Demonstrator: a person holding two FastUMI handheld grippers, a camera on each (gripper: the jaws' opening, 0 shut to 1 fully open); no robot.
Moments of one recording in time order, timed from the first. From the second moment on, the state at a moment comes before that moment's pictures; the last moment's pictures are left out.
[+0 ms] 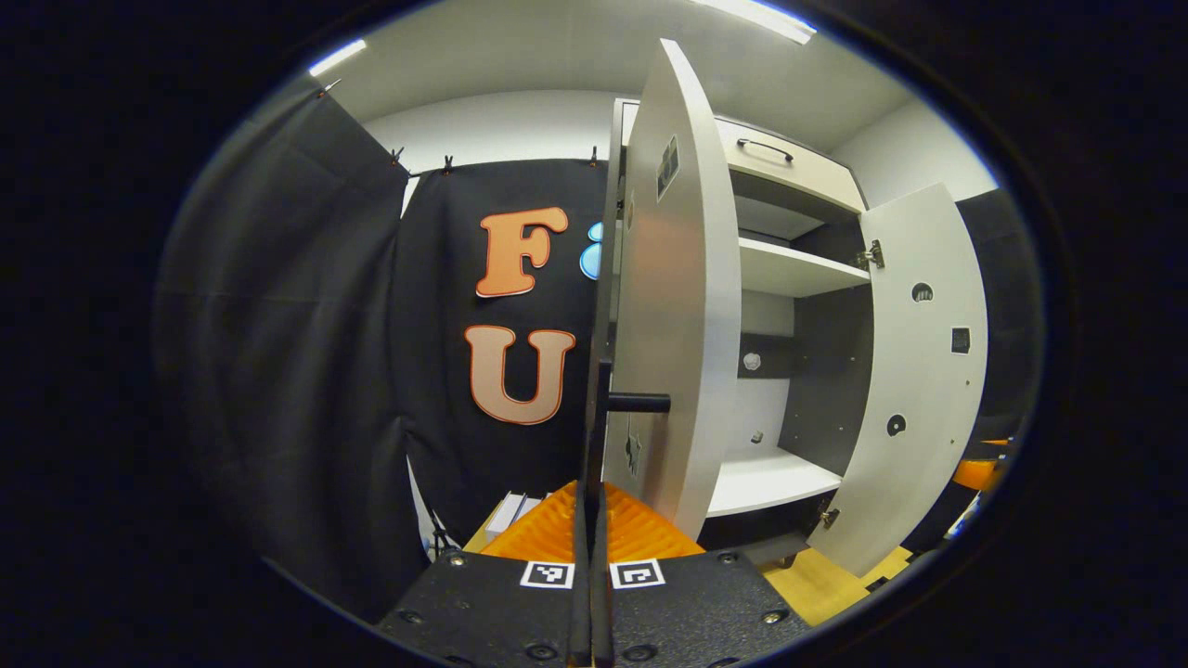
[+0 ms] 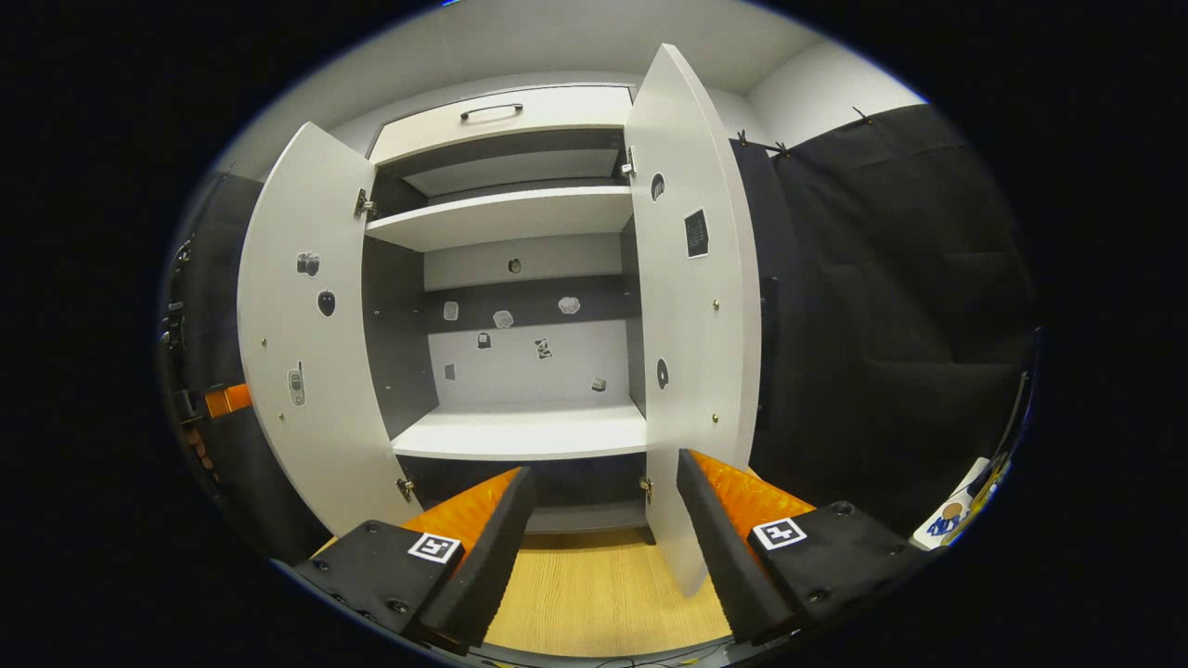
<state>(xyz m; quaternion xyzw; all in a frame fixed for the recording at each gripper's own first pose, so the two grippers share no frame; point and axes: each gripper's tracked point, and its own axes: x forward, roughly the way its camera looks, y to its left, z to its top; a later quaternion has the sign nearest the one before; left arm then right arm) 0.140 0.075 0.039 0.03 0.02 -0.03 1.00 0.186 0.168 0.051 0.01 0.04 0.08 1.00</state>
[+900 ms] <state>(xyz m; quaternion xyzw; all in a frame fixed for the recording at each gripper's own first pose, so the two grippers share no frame) 0.059 0.049 0.036 0.00 0.05 -0.04 1.00 0.187 0.168 0.054 0.00 0.04 0.09 0.99</state>
